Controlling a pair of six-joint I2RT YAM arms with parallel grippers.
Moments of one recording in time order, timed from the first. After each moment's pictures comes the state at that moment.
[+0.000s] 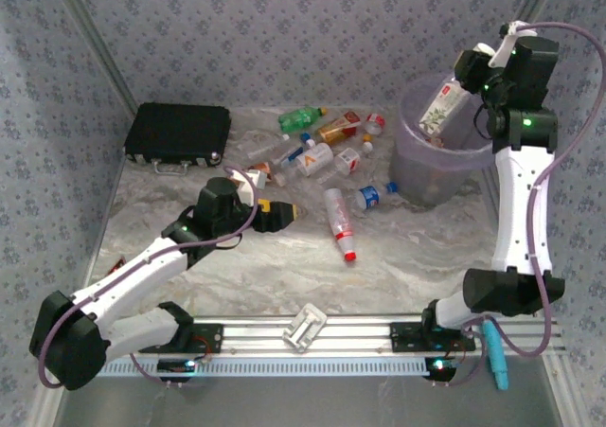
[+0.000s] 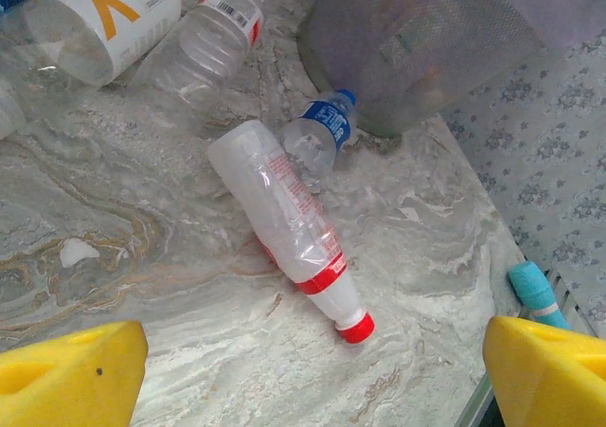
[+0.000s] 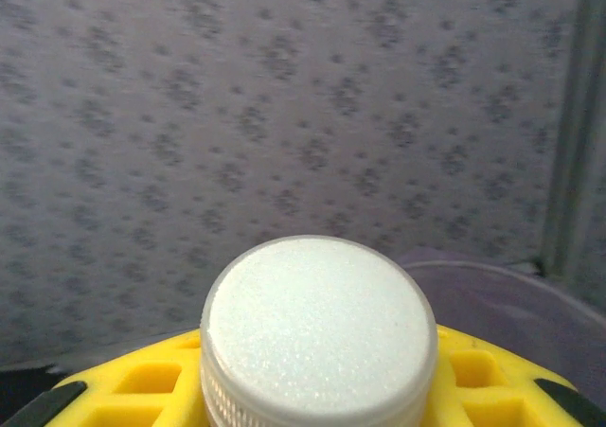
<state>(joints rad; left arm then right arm) -0.64 1.07 0.70 -0.10 0.32 -0.56 -0.12 1.49 1.90 -0.66 -0.09 0.22</state>
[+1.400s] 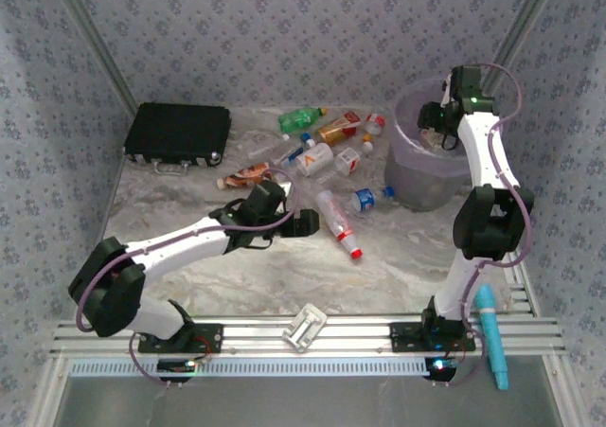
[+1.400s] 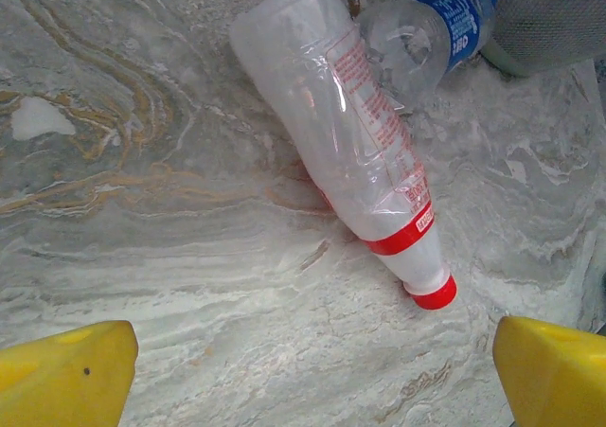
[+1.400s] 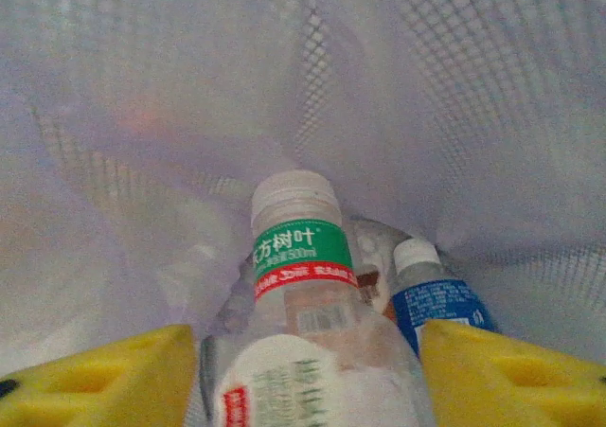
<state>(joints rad) -0.82 1.42 0.85 -0.20 0.14 -0.76 -0.09 1.89 1.86 -0.86 -0.01 0.15</state>
